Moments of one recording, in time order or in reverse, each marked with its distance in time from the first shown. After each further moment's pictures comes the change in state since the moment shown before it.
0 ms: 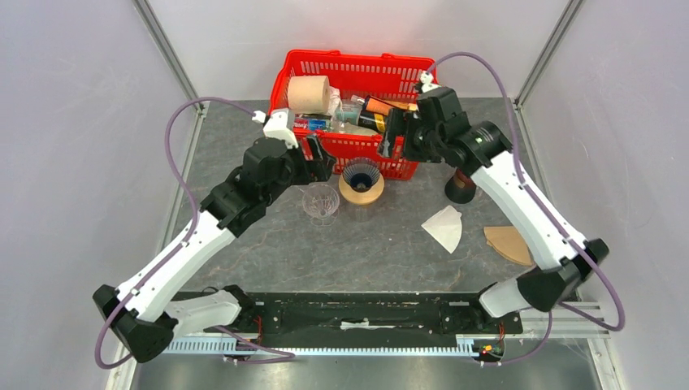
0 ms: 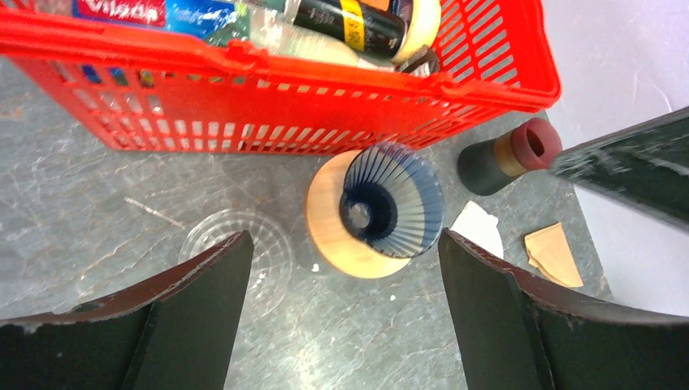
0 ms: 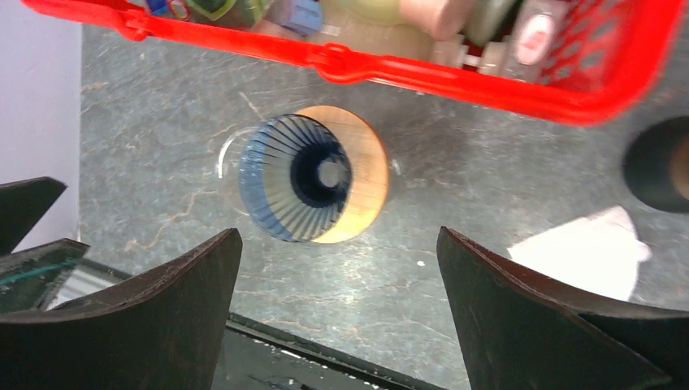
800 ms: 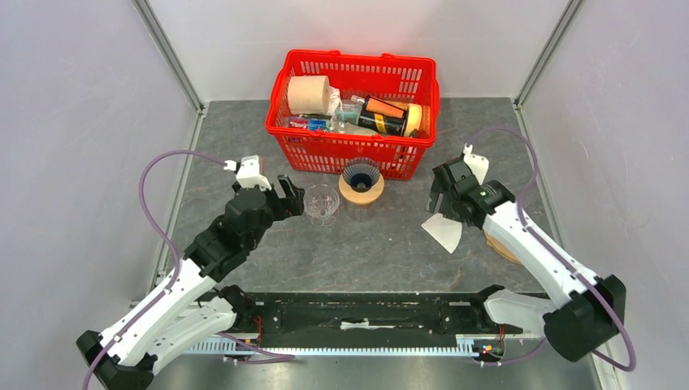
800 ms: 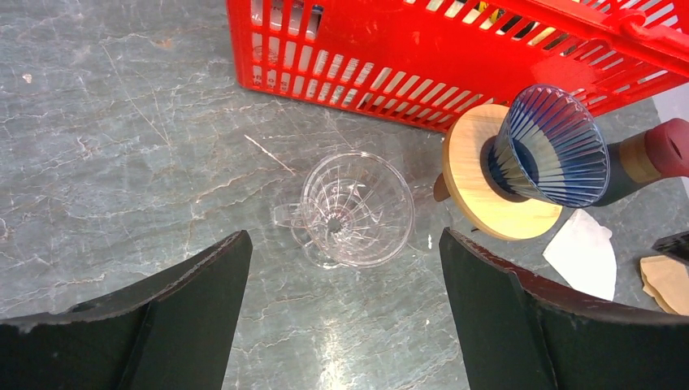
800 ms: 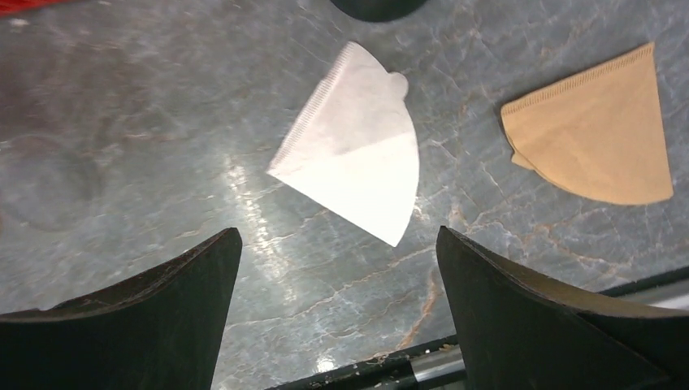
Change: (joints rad) left arm 0.000 -0.386 -0.444 0.041 -0.215 -0.007; right arm -0.078 -0.360 -0.729 0.017 0.409 0.167
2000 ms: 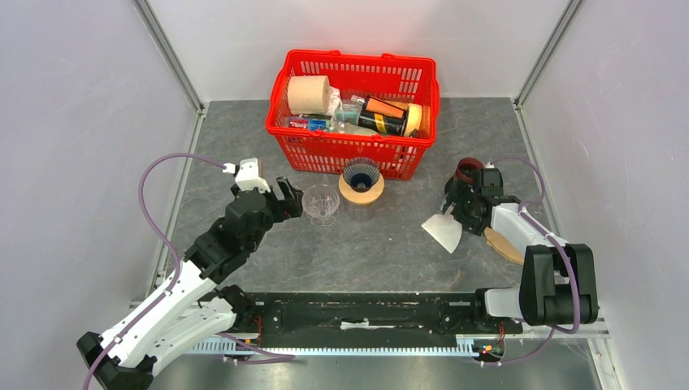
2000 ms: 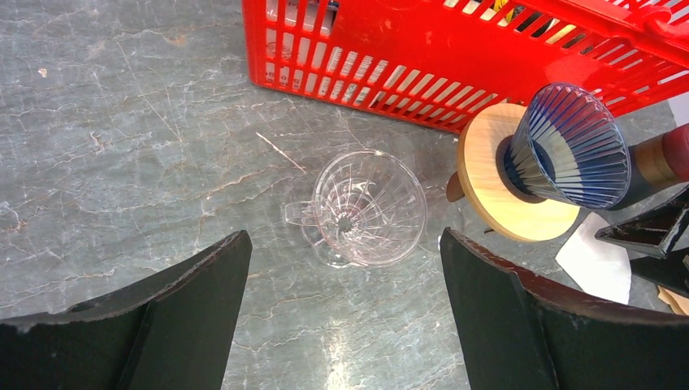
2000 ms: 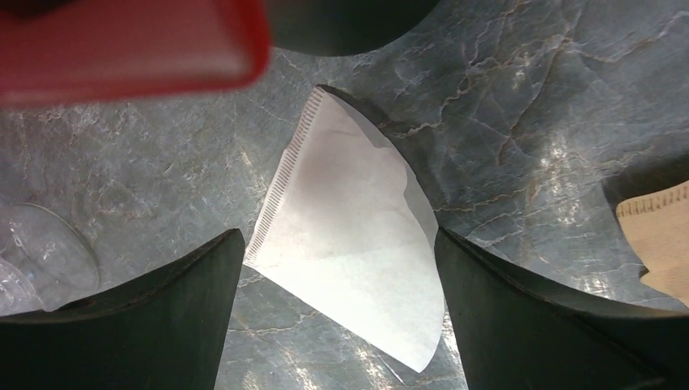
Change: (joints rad) left arm 0.000 -0.022 -0.031 0.006 -0.024 0.000; right arm -0.470 0.193 -0.337 0.541 -0.517 -0.130
